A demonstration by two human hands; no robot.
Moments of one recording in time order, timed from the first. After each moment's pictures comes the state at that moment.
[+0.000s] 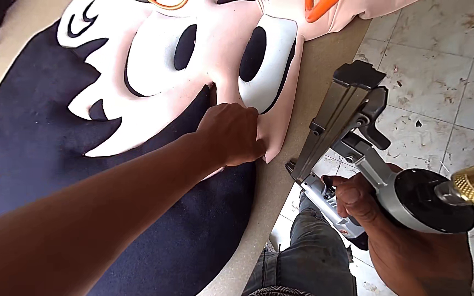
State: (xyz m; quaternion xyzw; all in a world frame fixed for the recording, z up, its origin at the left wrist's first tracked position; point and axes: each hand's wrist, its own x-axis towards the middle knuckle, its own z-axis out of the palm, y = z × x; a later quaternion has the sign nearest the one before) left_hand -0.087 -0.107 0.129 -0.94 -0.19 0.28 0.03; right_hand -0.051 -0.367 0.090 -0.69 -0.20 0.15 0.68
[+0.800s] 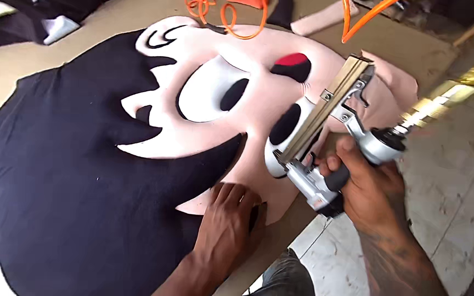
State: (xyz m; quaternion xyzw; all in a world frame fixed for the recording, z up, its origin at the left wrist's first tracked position) left_hand -0.165 -0.162 0.094 -0.92 -0.36 -0.13 -0.10; right_hand 0.078 -0.208 0.143 -0.54 -0.31 0.31 0.71
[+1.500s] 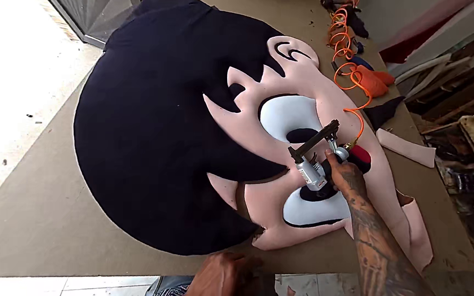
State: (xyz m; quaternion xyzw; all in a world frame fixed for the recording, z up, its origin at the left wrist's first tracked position) left_hand -0.150 -0.277 0.094 -0.71 -0.52 -0.23 -0.42; right_hand 0.139 0.021 0.116 -0.81 -0.57 0.14 0.05
